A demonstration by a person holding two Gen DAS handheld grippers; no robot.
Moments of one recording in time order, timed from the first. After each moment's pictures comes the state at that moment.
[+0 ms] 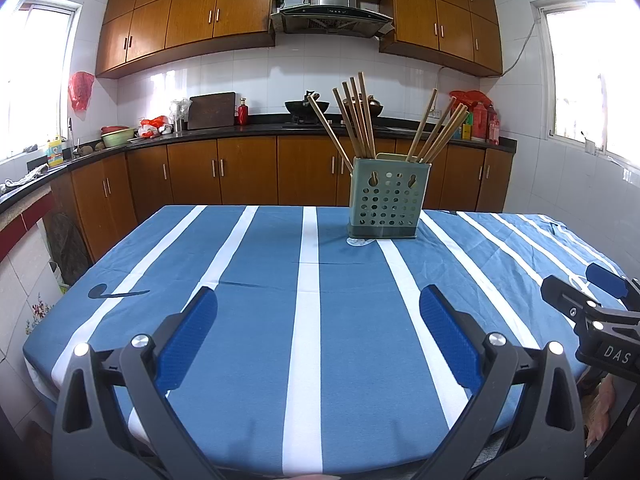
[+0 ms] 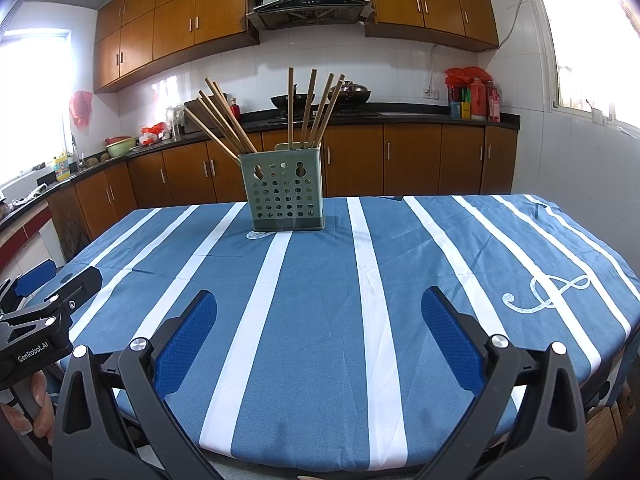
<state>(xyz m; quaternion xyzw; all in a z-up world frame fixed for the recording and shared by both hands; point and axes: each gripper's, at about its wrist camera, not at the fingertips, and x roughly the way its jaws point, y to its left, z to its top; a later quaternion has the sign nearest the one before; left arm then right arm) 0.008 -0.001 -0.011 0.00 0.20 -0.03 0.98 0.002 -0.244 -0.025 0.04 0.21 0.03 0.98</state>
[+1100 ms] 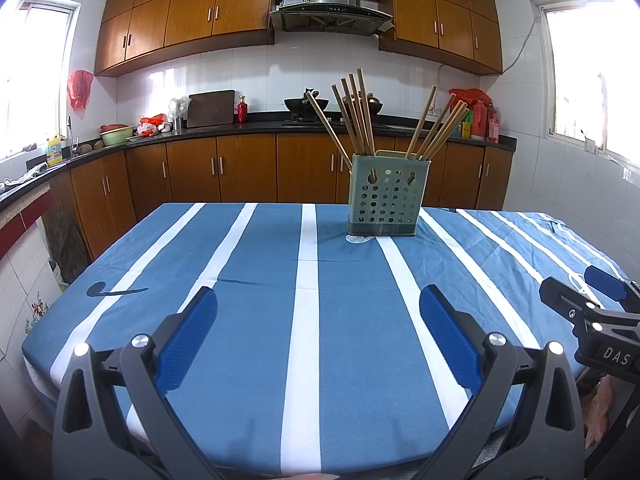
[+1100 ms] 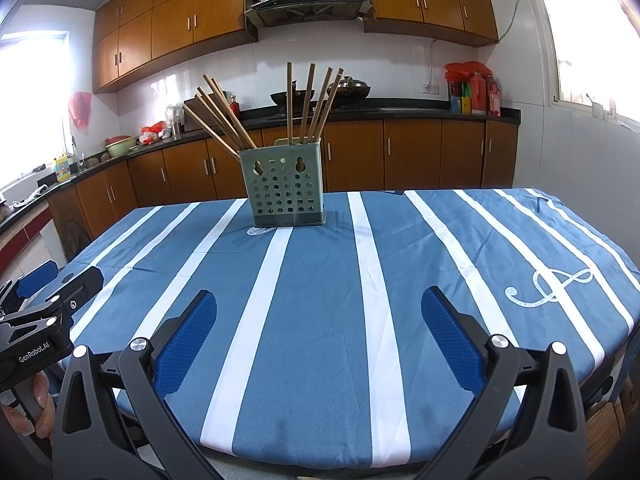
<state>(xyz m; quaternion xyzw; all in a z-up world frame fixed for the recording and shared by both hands) 0.008 -0.003 -0.011 0.00 0.20 -0.03 0.98 0.000 -0.241 -0.028 0.05 0.21 0.02 0.98</state>
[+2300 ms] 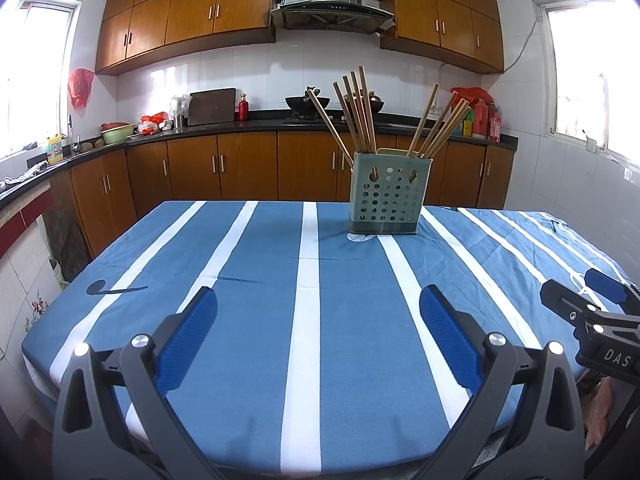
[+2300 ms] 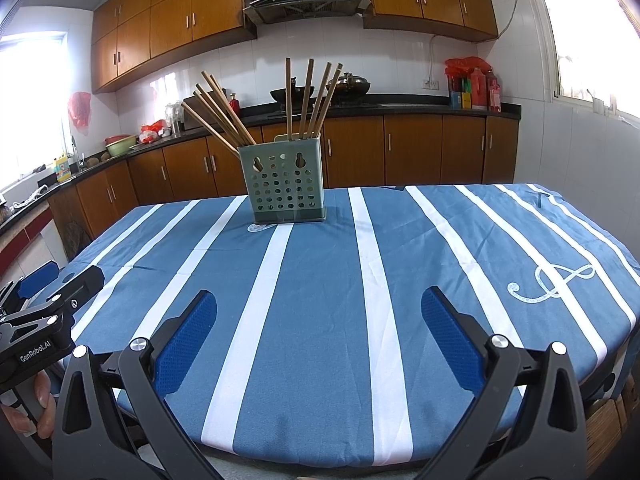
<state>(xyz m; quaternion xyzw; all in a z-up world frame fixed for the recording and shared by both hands) 0.008 -0.004 -0.014 0.00 0.21 -0.03 0.98 -0.004 -0.234 -0.032 0.05 0.22 0.02 0.97</state>
